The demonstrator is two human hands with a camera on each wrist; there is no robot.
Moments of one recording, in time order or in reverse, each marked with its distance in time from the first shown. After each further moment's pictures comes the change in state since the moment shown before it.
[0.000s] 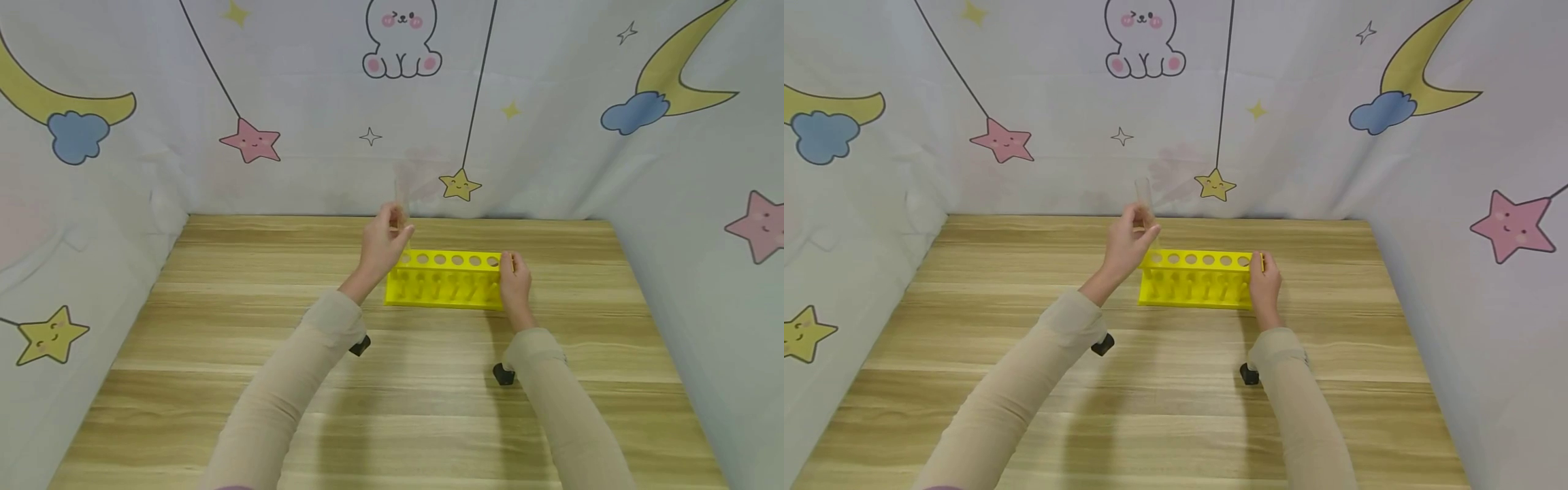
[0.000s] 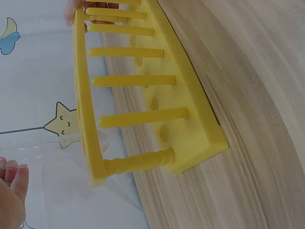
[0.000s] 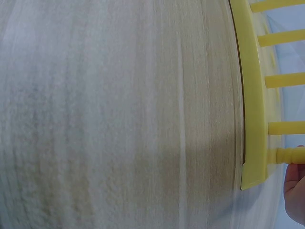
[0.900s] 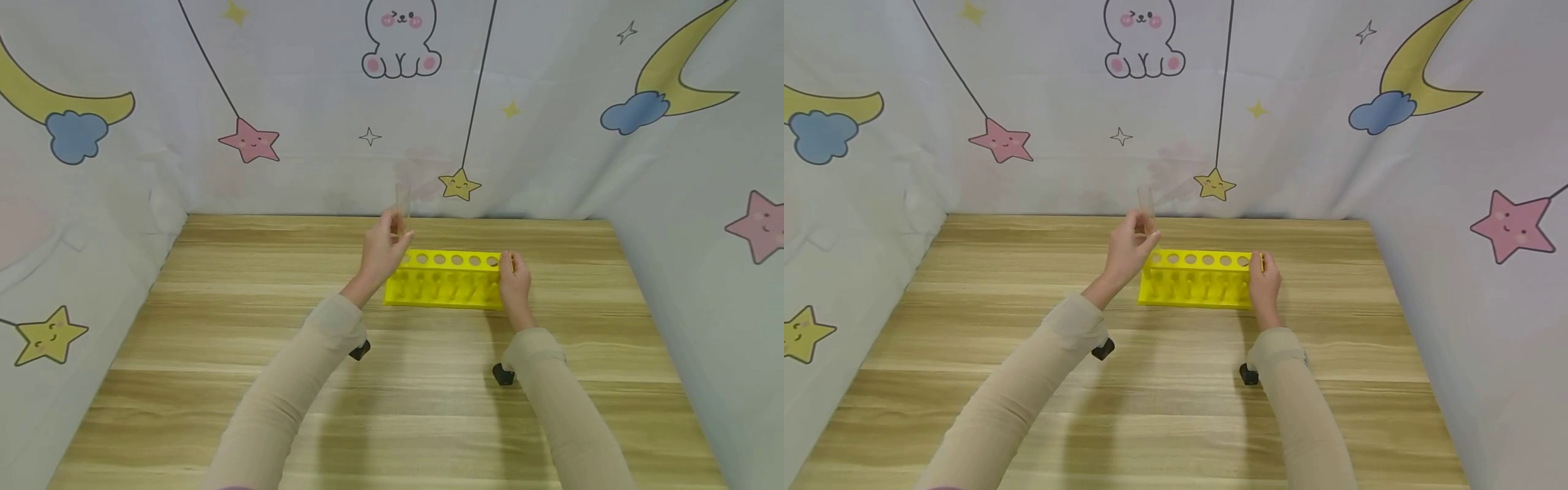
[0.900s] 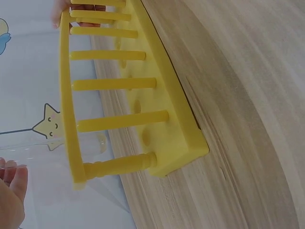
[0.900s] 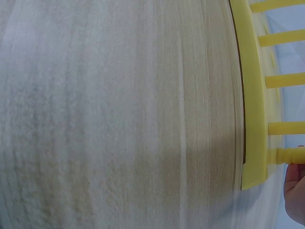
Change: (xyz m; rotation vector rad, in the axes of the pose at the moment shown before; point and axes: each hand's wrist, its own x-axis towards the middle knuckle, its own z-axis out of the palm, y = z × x) left_hand -0.006 -0.010 0.006 0.037 -0.002 0.027; right_hand 0.001 0.004 0.000 -0.006 0.013 -0.027
